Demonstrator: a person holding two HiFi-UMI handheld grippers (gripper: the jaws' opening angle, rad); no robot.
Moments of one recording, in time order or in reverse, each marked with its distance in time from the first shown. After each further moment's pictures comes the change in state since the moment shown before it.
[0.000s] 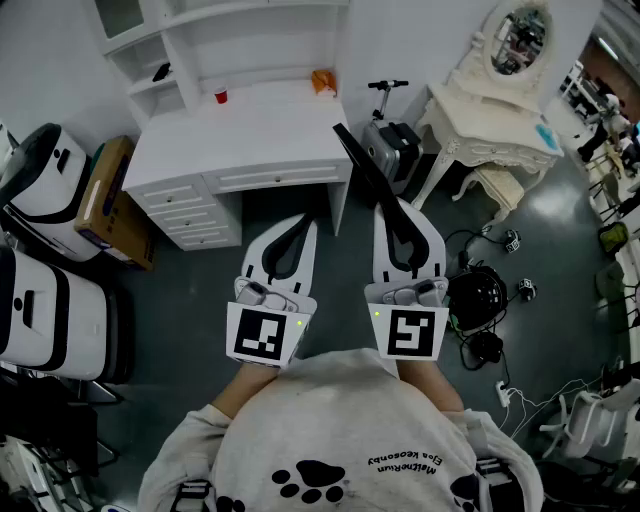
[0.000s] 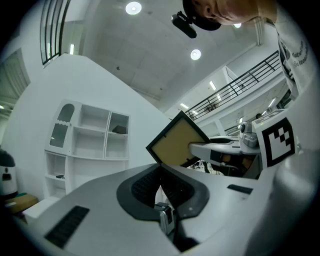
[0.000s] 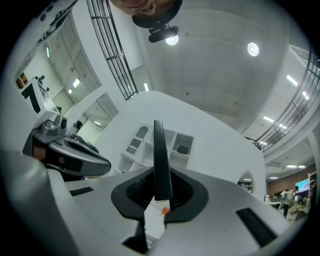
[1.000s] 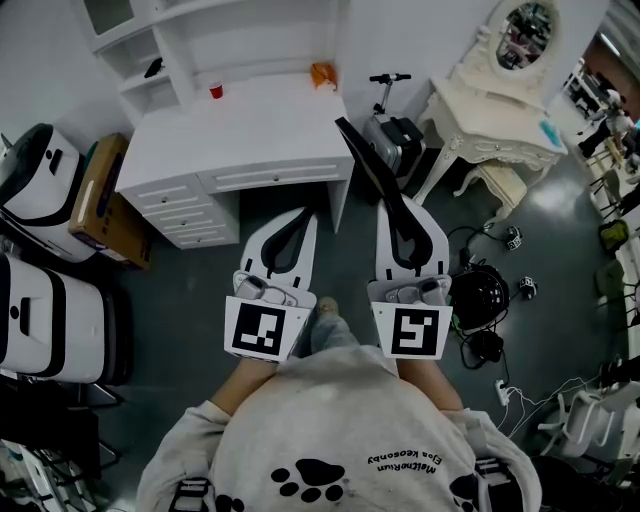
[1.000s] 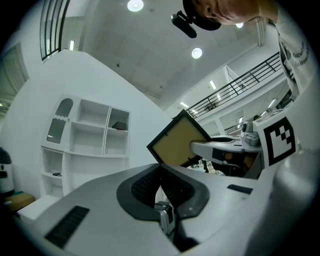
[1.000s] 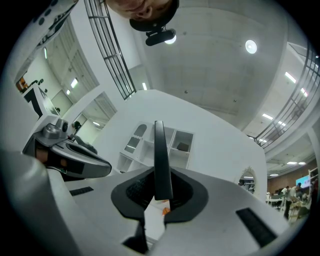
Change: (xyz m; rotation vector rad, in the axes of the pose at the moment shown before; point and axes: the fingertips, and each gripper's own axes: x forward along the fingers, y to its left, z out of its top) left arm 0.040 0.033 -0.025 -0.010 0.015 -0.009; right arm 0.043 -0.005 -0.031 0.016 0.012 0.000
